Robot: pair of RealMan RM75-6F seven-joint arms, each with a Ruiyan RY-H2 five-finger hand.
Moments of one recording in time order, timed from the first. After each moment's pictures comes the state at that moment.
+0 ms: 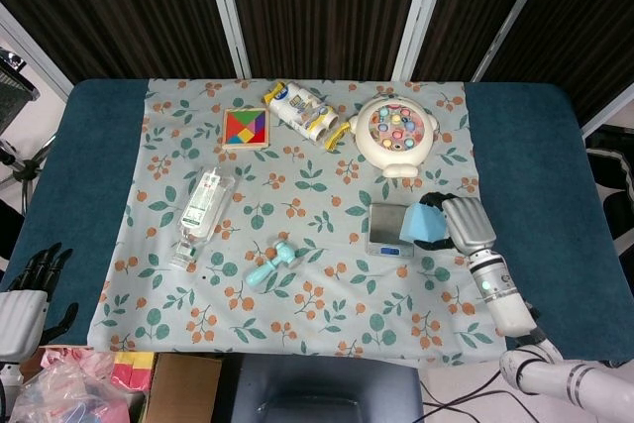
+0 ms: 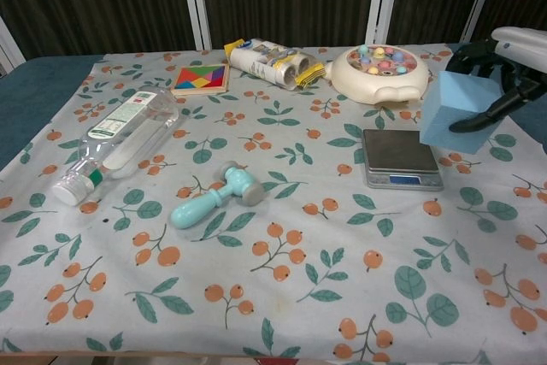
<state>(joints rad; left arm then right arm) -0.09 -1.11 0.00 -1.62 1.52 1.46 0.08 0.52 -1.46 0.24 -1.34 -1.31 1.04 -0.05</state>
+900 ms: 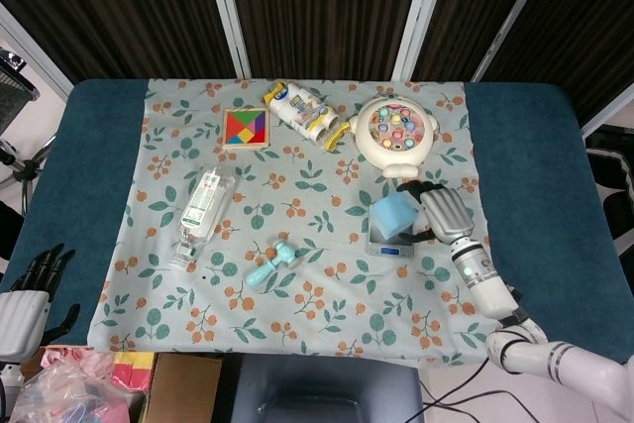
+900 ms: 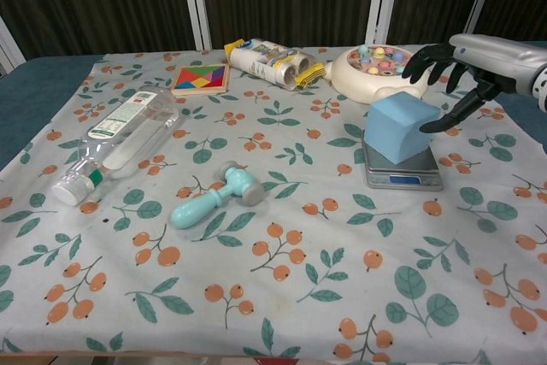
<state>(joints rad) -0.09 -1.10 0.00 -1.62 1.53 1.45 0.07 0.62 -1.49 0.22 -1.26 -1.30 0.97 0.00</state>
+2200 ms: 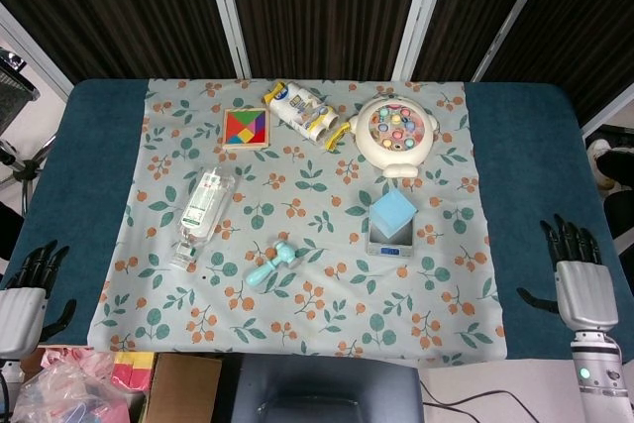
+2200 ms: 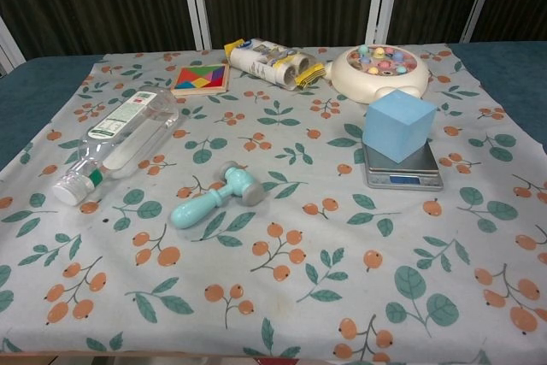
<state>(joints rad) -0.09 -1.12 -0.02 -1.62 1.50 1.47 0.12 0.14 -1.20 0.04 -1.64 -1.33 1.49 -0.26</state>
